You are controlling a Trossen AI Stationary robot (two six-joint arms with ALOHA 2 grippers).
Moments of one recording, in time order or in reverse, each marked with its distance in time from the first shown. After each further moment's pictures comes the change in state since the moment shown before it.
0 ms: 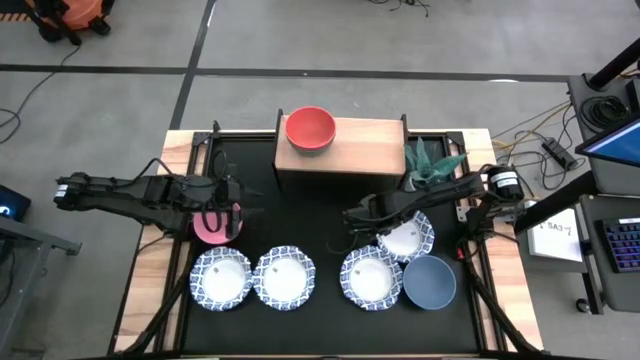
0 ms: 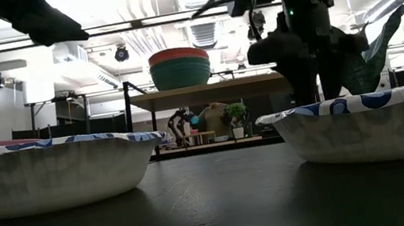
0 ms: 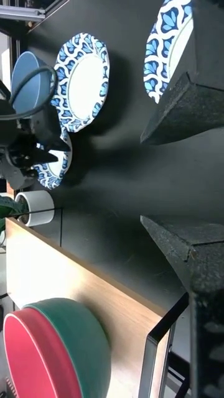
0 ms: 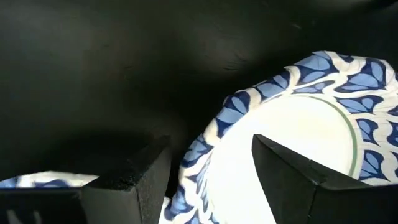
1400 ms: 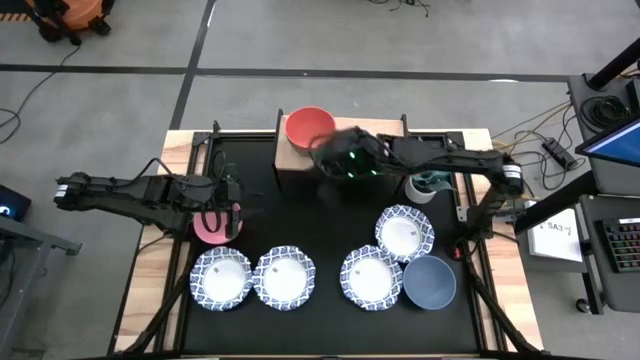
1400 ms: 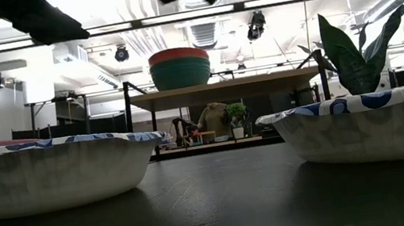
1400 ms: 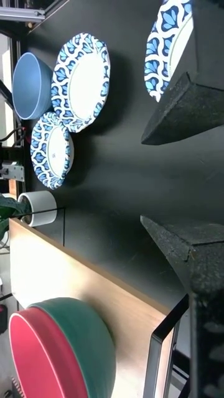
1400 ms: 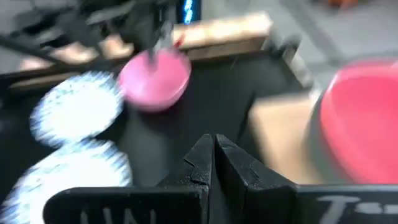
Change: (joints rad) left arm 0.000 -0.003 0.000 0.008 0.000 0.014; right arm -0.203 -0.044 0.492 0.457 -0.067 -1.066
